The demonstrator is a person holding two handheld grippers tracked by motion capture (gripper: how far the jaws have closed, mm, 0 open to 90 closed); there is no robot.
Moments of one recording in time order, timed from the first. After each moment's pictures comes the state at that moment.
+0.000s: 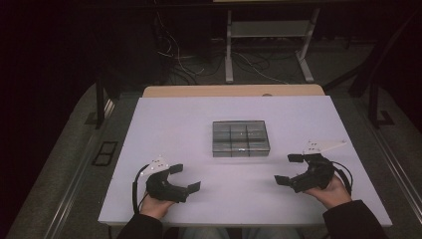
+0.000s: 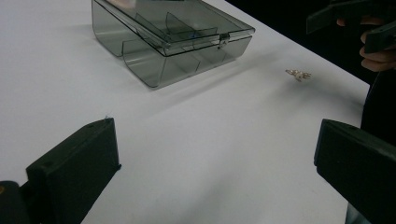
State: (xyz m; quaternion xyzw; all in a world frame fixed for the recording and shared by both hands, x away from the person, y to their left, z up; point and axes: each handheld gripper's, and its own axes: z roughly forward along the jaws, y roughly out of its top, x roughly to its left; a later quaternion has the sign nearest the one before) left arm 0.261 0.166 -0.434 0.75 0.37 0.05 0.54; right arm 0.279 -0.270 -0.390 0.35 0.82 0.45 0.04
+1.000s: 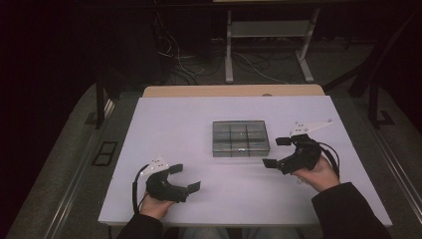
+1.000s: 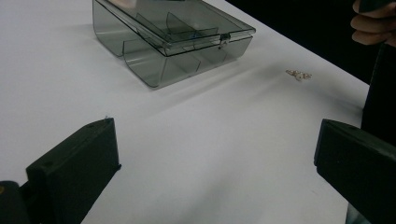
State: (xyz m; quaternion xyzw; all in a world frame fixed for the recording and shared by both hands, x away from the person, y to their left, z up) left arm 0.261 0.167 -0.434 0.75 0.37 0.05 0.54; right arm 0.316 -0.241 -0.360 0.32 0.82 0.47 0.04
